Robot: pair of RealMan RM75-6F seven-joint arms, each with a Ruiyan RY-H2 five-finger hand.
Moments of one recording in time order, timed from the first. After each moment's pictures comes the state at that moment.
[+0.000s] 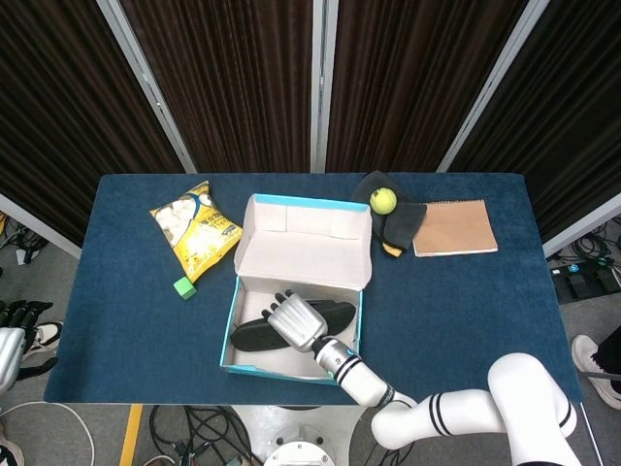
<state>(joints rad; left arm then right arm) -0.05 -1.13 0.00 -1.42 1.47 1.43 -0.03 1.00 -1.84 0.11 -1.52 -0.98 0.97 -0.89</state>
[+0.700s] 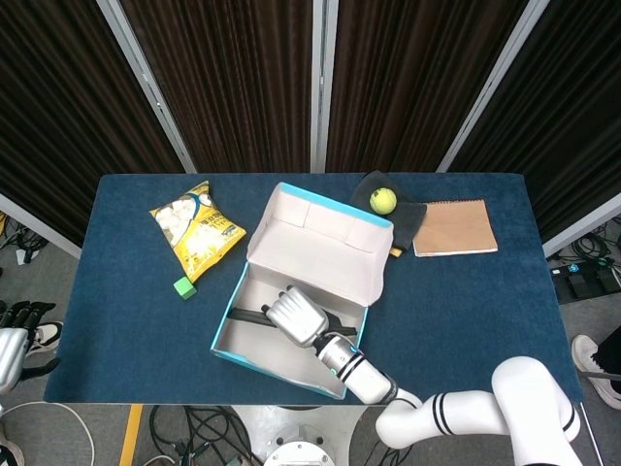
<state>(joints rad) -0.05 -1.14 0.01 -1.41 1.48 1.42 -0.04 0.97 -1.84 0.12 -1.48 -1.16 1.04 -0.76</state>
